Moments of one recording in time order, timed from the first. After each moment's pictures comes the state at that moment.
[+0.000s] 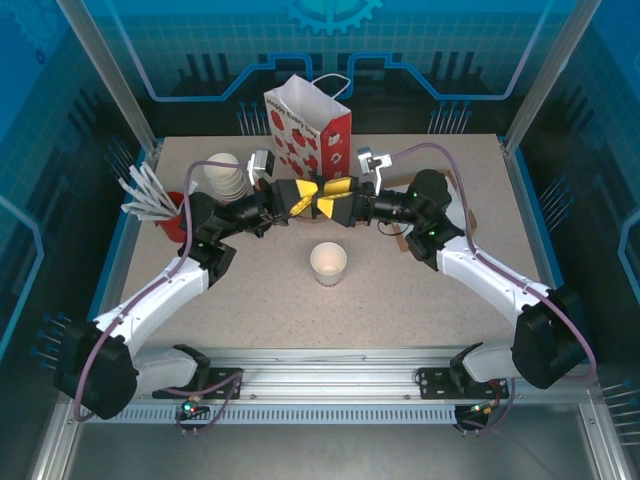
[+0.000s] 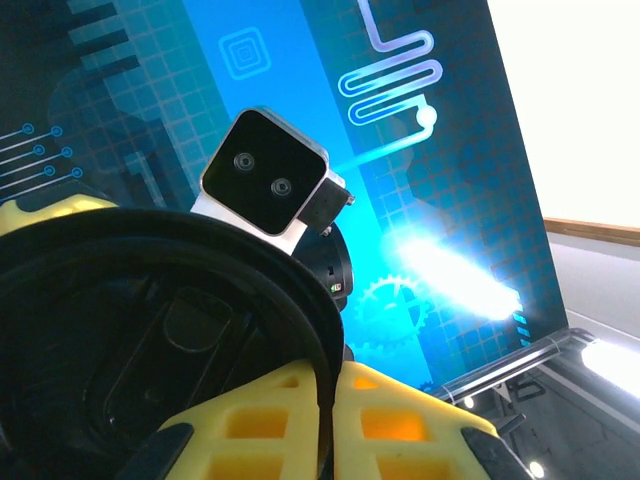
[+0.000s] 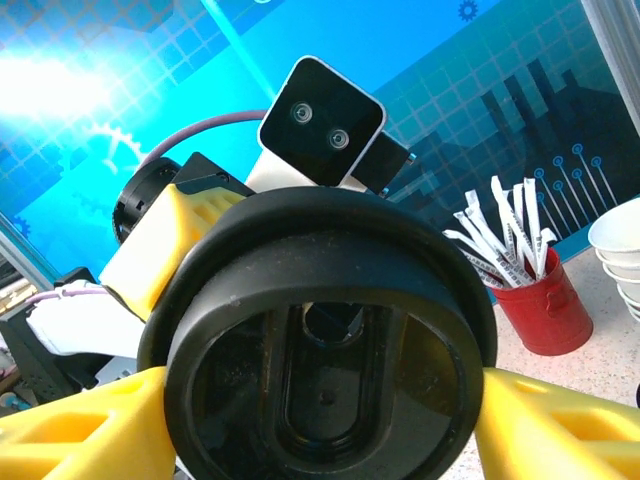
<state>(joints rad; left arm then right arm) -0.41 1.21 0.83 0.81 0.80 -1.57 0.51 1.36 0.97 0.60 -0.89 0.74</state>
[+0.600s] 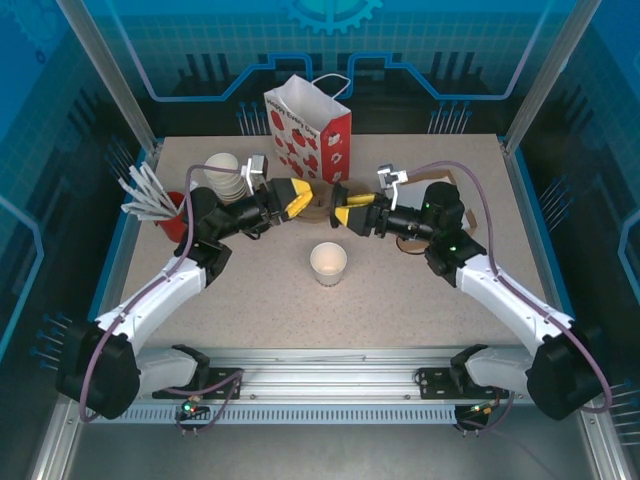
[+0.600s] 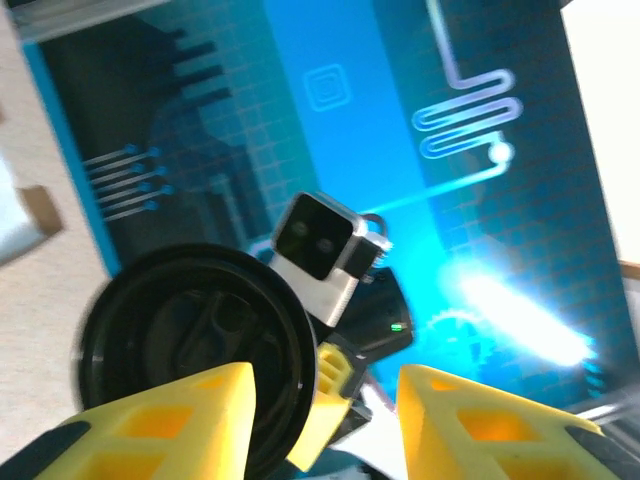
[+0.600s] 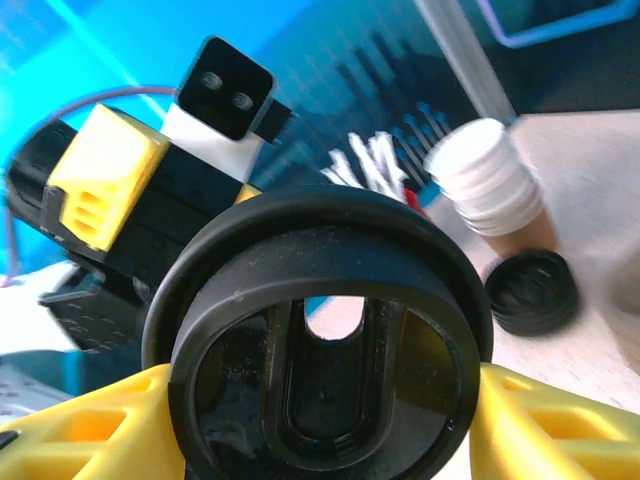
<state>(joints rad) -0.34 1.20 0.80 0.59 0.79 -1.41 0.44 1.17 0.85 0.22 -0.71 0.56</state>
